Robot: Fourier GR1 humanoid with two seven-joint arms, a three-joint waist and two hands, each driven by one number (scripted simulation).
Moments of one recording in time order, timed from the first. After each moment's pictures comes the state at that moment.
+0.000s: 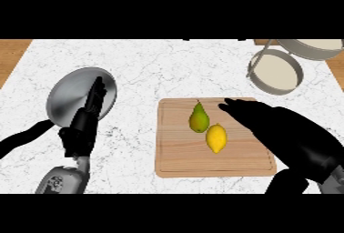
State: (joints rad) left arm -0.16 0.16 -0.18 -1.54 -0.03 0.28 0.04; right arm -0.52 -0.66 0.48 -2.04 0.04 0.56 0.88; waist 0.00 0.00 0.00
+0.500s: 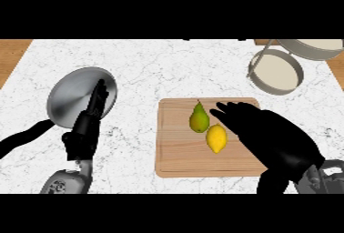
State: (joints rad) left arm -0.13 0.13 -0.18 -1.56 -0.06 0.27 0.04; right arm -0.50 -0.59 0.54 -2.00 0.27 0.65 0.78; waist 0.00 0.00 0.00
